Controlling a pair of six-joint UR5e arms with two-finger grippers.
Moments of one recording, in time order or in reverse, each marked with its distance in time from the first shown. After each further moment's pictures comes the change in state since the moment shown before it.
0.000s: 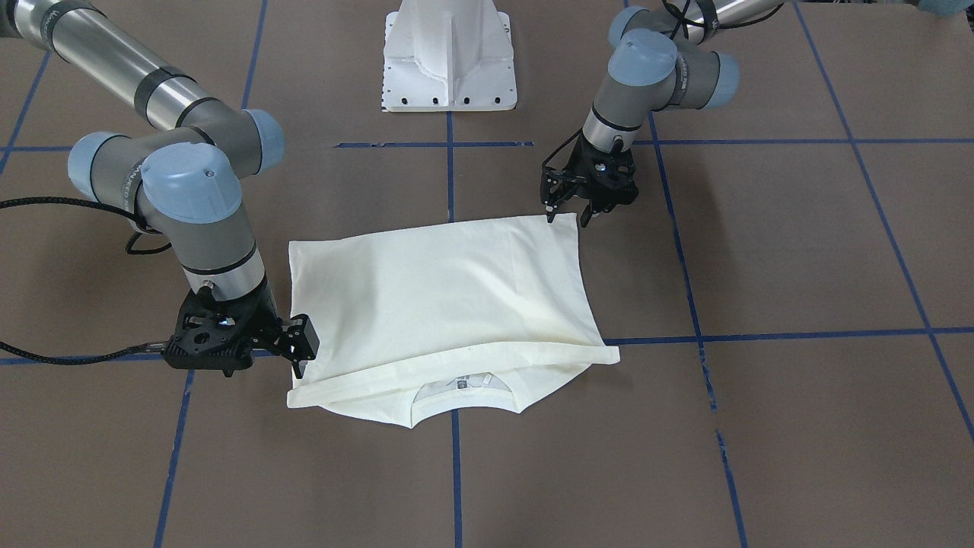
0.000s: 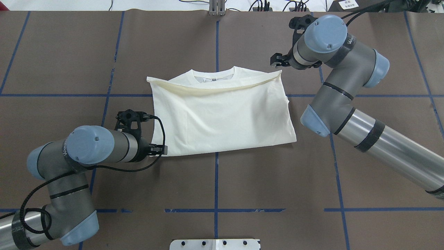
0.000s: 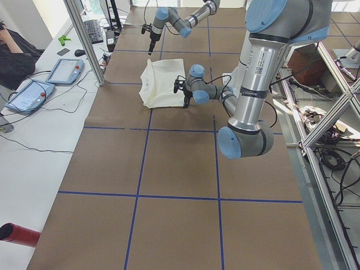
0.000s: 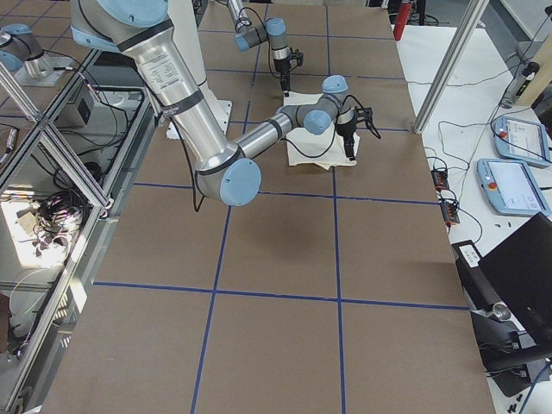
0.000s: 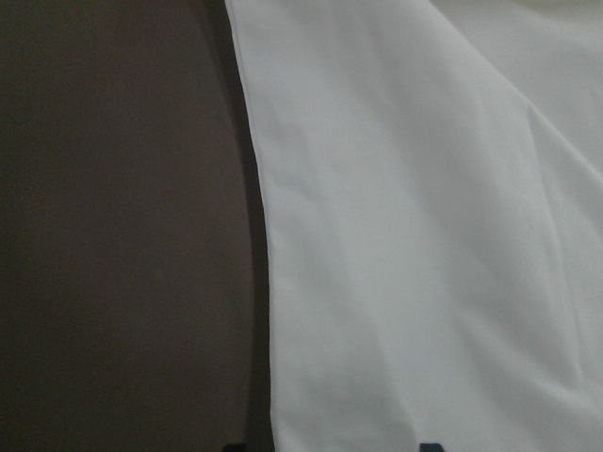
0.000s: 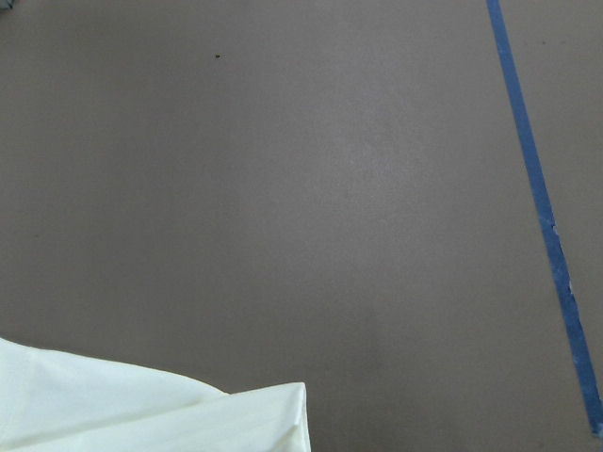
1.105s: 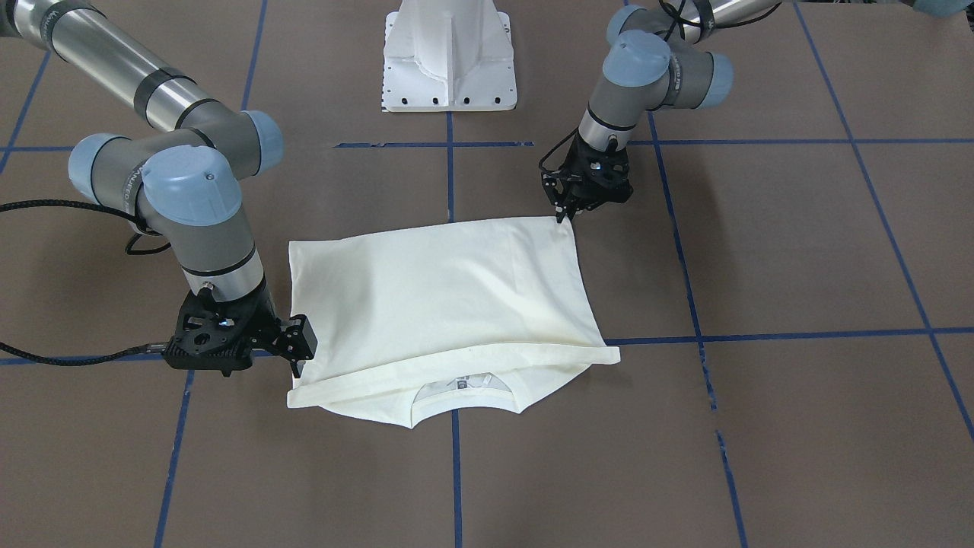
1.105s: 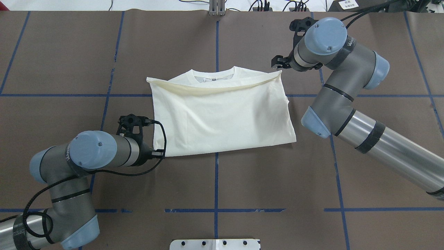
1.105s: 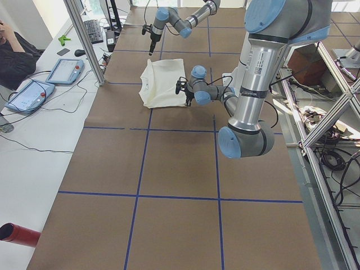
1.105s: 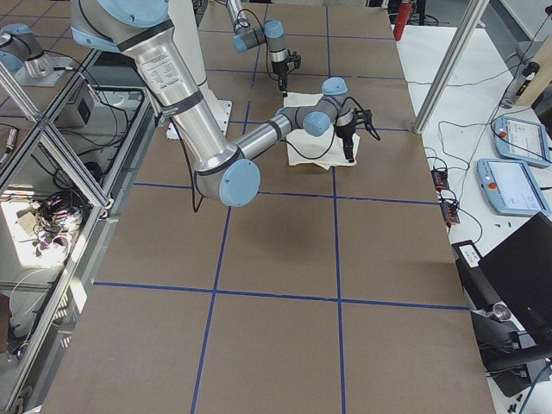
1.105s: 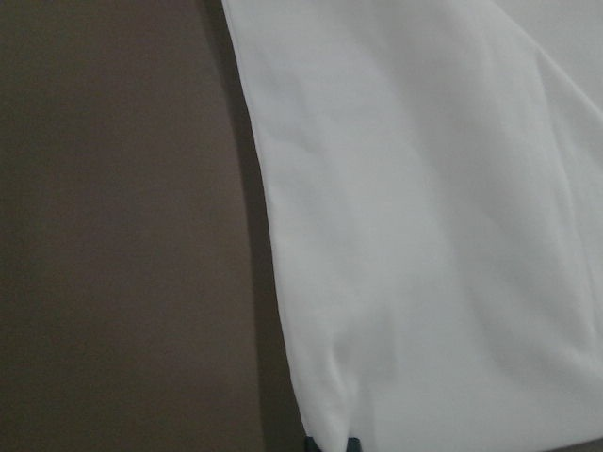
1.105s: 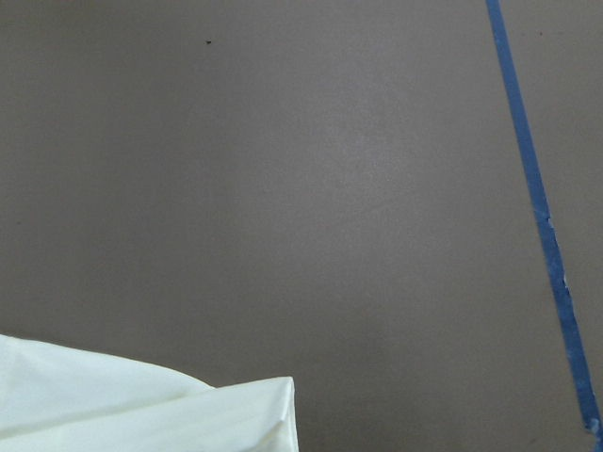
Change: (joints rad) left arm 0.015 0.004 0.003 0.002 0.021 0.006; right arm -0.005 -0.007 -0.004 0.000 -0.001 -0.009
